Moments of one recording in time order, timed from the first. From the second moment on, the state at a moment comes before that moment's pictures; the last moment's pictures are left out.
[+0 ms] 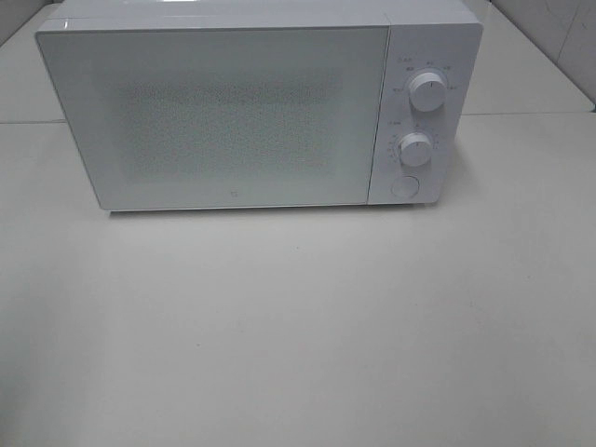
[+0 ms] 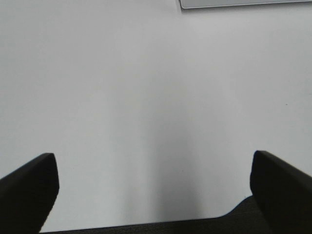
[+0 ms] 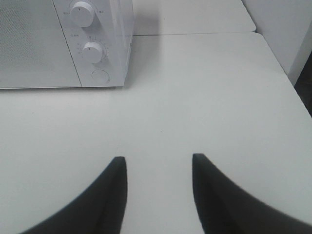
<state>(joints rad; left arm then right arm) -0.03 0.42 -0.59 -0.06 1.06 0.09 0.06 0.00 -0.50 -0.06 0.97 0.02</state>
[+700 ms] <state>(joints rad) -0.03 0.05 -0.52 -0.05 1.07 0.06 0.06 0.00 -0.50 -0.06 0.97 0.02</state>
